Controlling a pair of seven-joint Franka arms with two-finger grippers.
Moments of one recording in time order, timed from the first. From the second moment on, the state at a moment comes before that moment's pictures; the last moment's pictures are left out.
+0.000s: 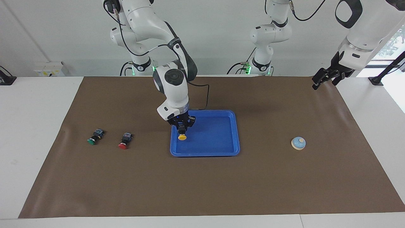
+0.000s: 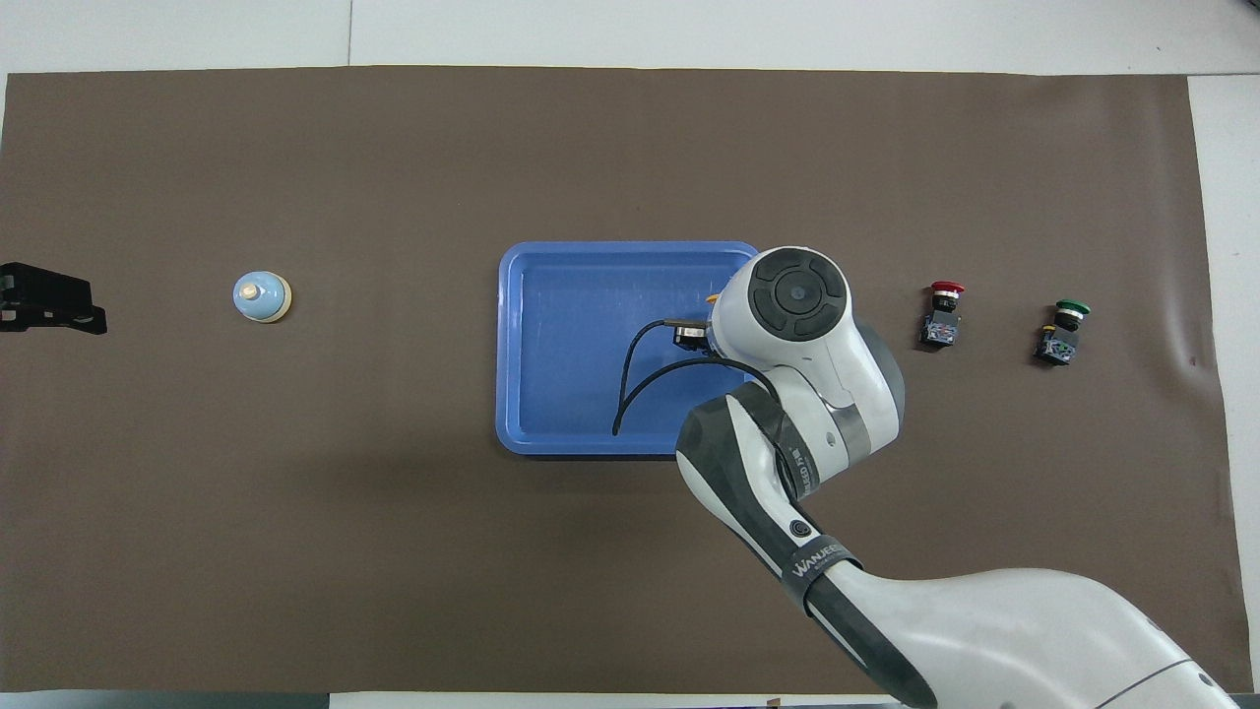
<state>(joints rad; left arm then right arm) 0.10 -0.06 -0.07 -1.67 0.00 1.59 -0.13 0.44 0.33 0.03 -1.93 -0.01 2.29 0.64</state>
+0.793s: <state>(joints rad) 0.10 -0.06 -0.07 -1.67 0.00 1.59 -0.13 0.46 0.35 0.03 -2.00 -0.01 2.39 0.70</state>
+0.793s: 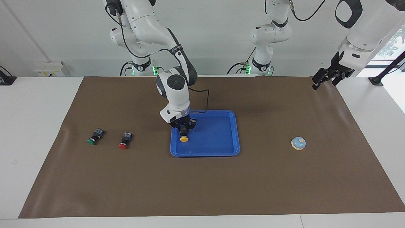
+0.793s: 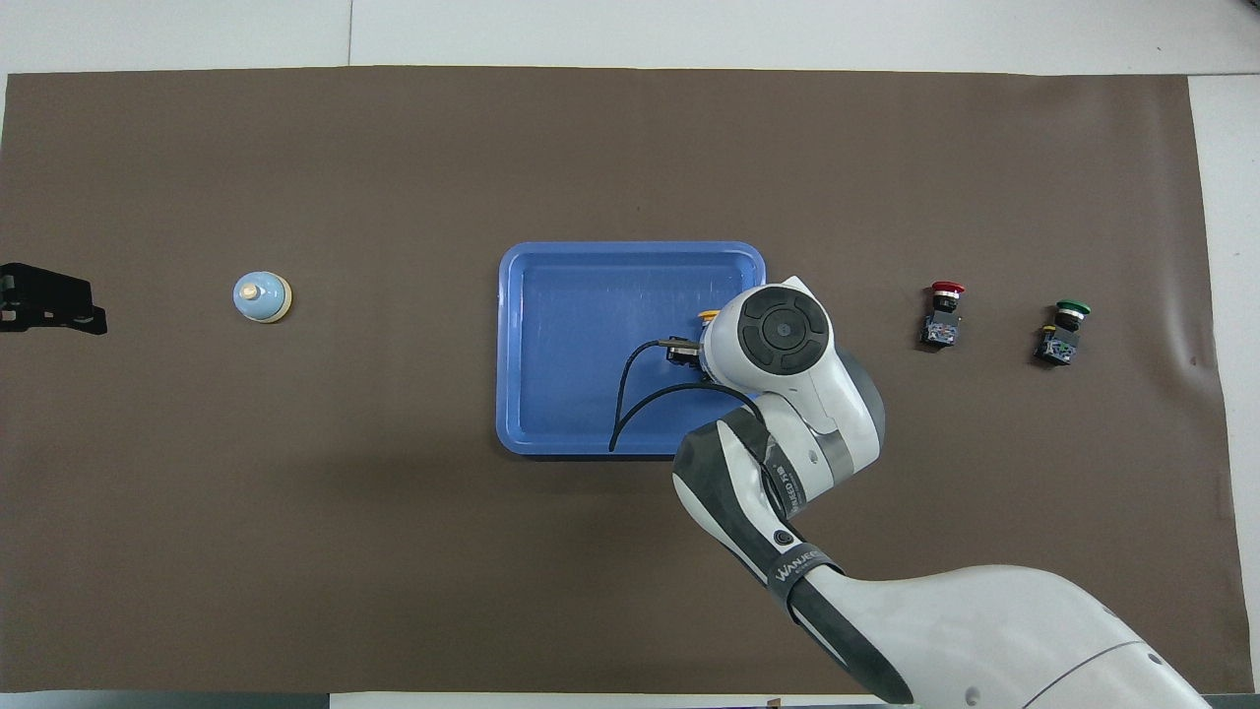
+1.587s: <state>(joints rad) 0.10 -0.06 -0.07 -1.67 0.00 1.59 -0.13 0.32 0.17 0.01 -1.86 -0.01 2.02 0.72</state>
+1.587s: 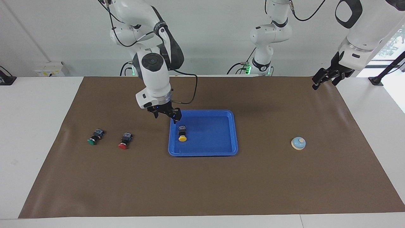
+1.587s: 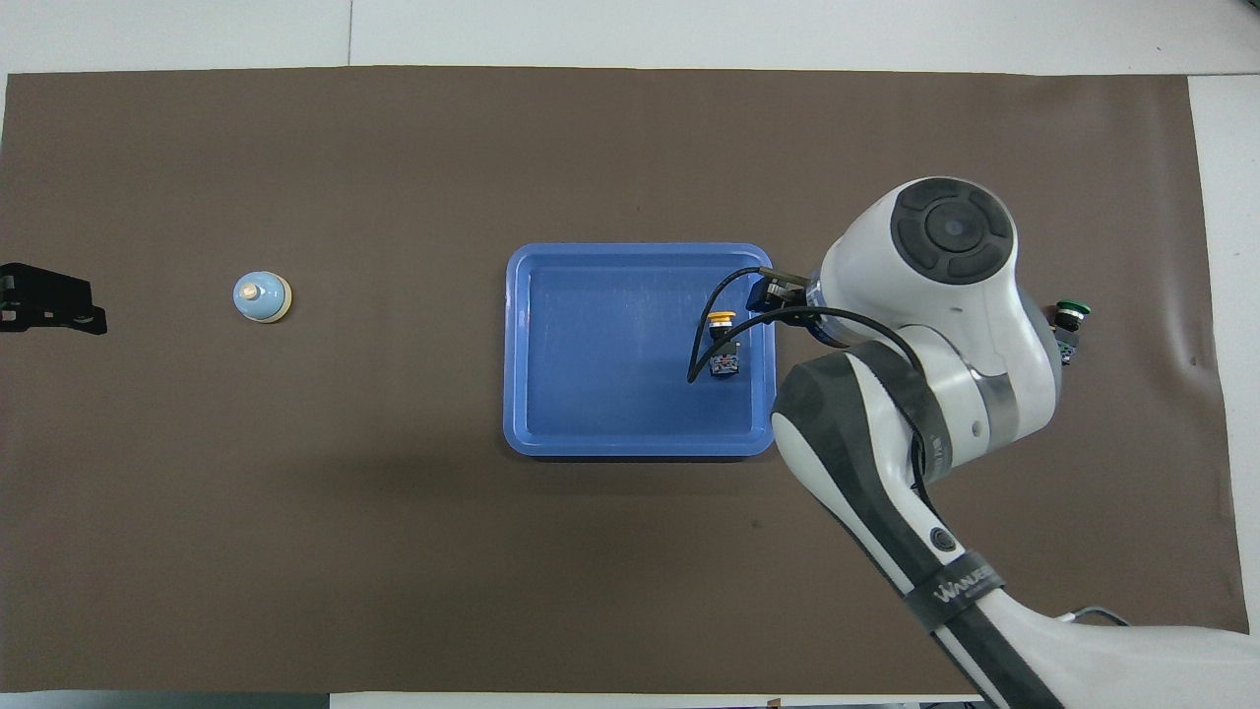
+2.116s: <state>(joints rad) 0.10 -0.06 -0.07 -1.67 0.00 1.59 -0.13 0.06 0.18 0.00 -1.92 -0.01 2.07 0.51</state>
